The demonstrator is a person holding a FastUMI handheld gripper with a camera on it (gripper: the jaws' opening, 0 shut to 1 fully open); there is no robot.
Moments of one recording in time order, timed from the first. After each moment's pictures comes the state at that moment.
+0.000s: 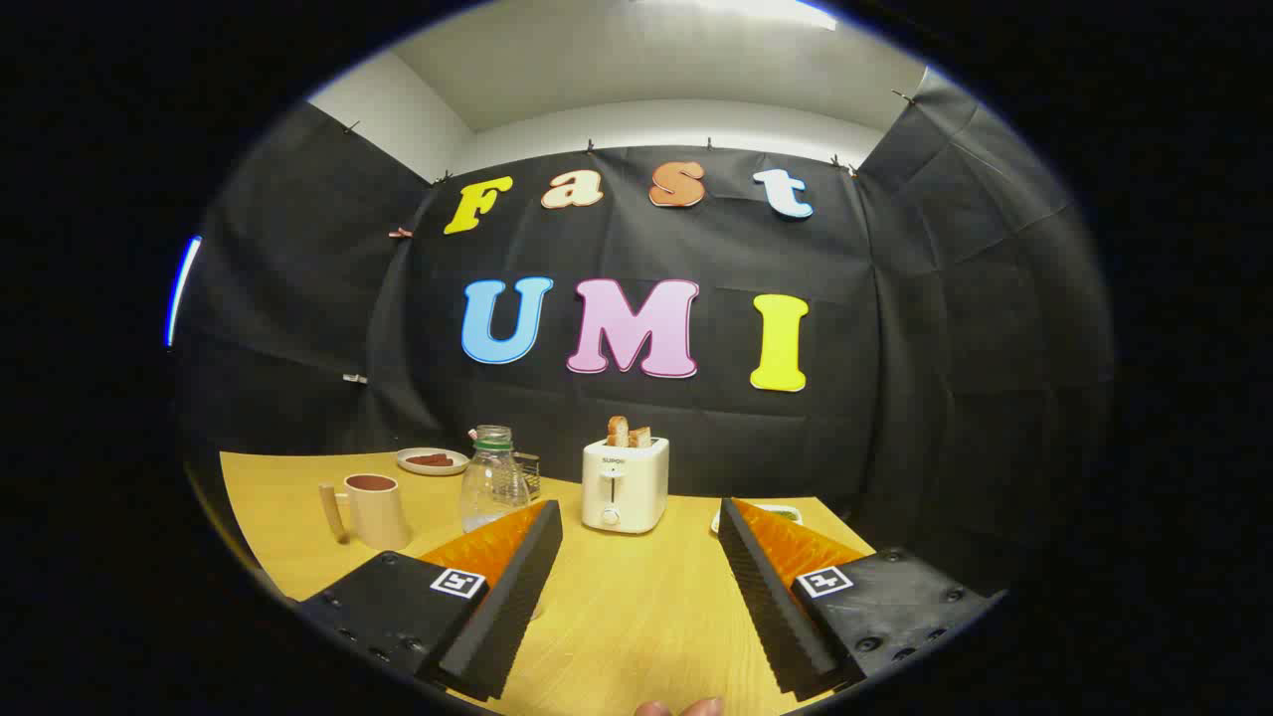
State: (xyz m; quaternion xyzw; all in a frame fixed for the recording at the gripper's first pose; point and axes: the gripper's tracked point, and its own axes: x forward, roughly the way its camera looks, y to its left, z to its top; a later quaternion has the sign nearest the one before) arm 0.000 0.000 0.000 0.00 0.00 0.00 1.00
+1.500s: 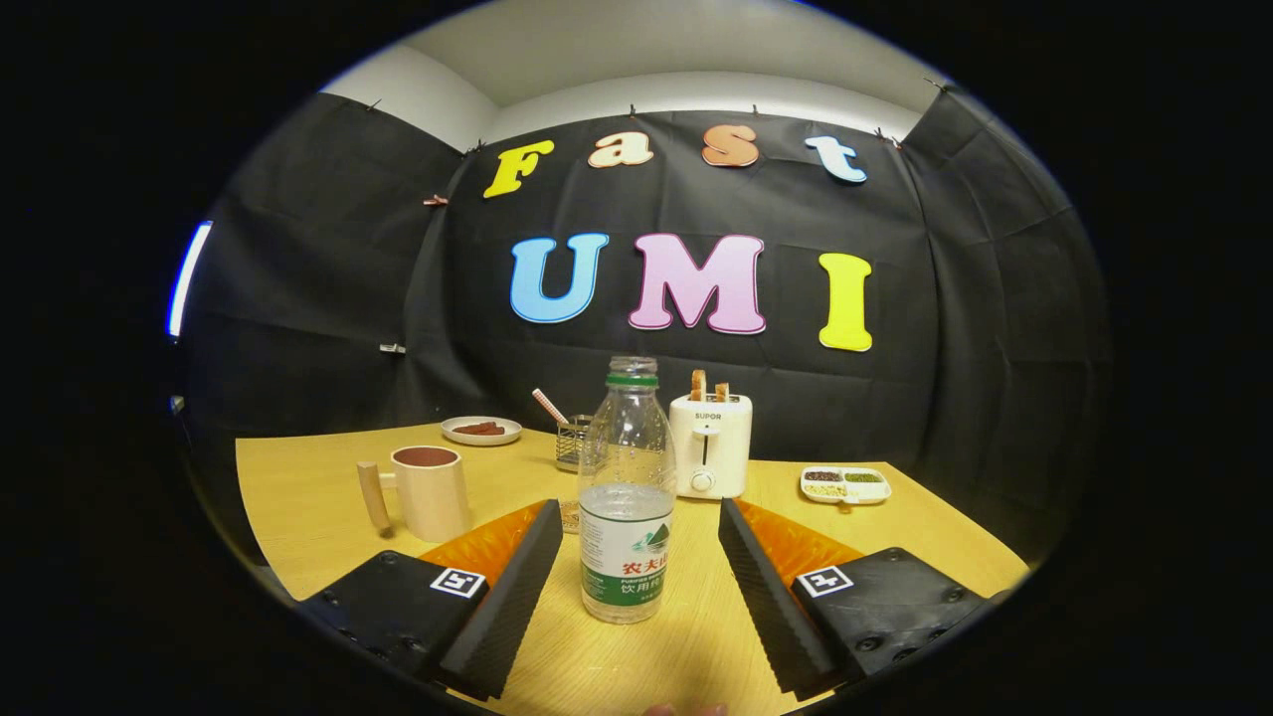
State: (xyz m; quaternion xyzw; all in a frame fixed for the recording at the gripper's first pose) arm 0.040 0.098 -0.056 0.00 0.05 0.04 1.00
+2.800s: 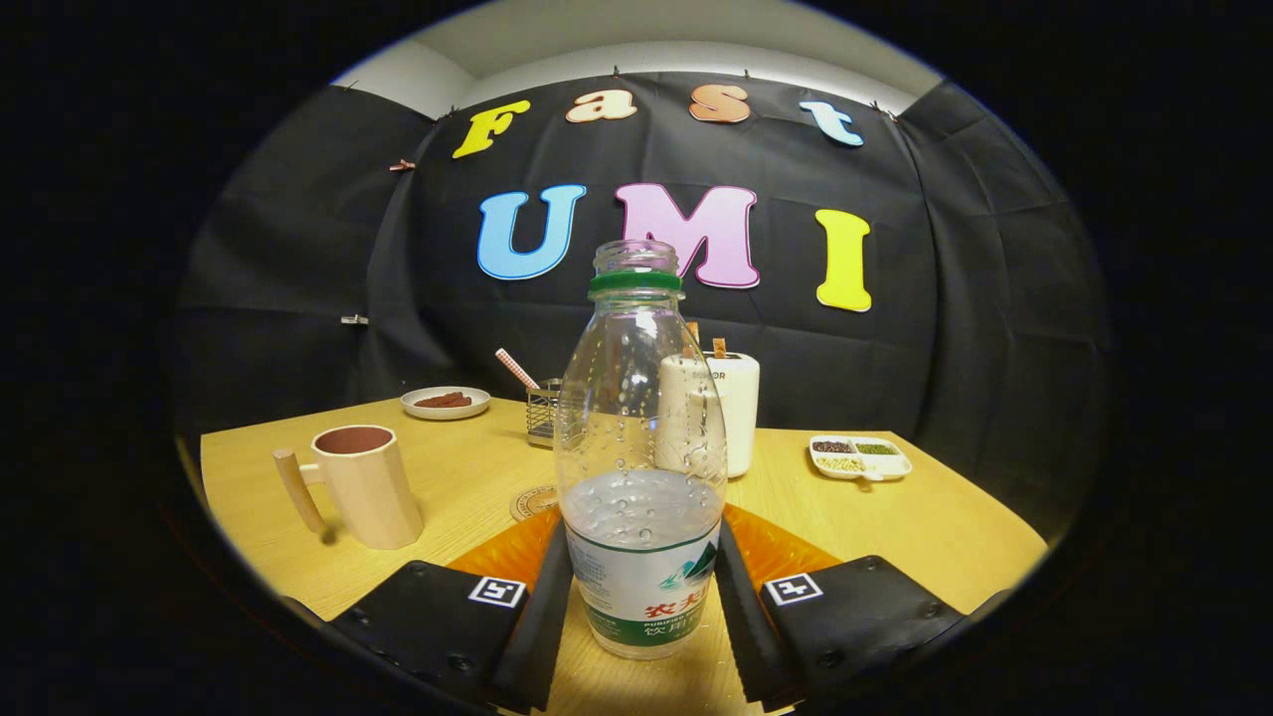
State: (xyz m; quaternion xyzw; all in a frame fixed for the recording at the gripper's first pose) arm 0.103 0.097 -0.091 -0.01 0.10 0.00 0.99
